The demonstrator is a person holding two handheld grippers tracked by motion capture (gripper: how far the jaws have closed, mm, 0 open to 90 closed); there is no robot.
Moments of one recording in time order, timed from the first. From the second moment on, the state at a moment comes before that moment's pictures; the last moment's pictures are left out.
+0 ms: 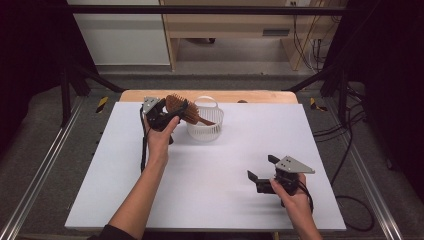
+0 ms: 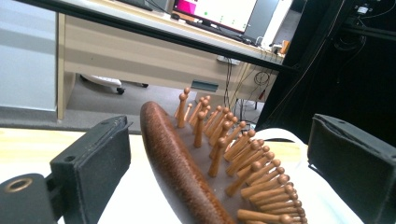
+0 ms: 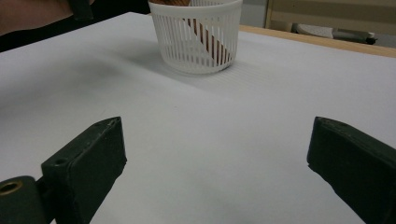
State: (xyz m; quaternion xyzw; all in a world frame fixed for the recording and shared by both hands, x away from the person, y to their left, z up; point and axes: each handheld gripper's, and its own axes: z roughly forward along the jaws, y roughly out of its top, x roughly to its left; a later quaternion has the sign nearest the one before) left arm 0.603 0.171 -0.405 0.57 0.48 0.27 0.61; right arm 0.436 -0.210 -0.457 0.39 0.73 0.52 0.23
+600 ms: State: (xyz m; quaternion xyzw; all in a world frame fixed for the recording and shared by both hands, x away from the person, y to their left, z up) left arm 0.596 0.172 -0.397 0.57 0.46 0.31 0.60; right arm 0.436 -0.210 -0.457 0.39 0.73 0.52 0.22
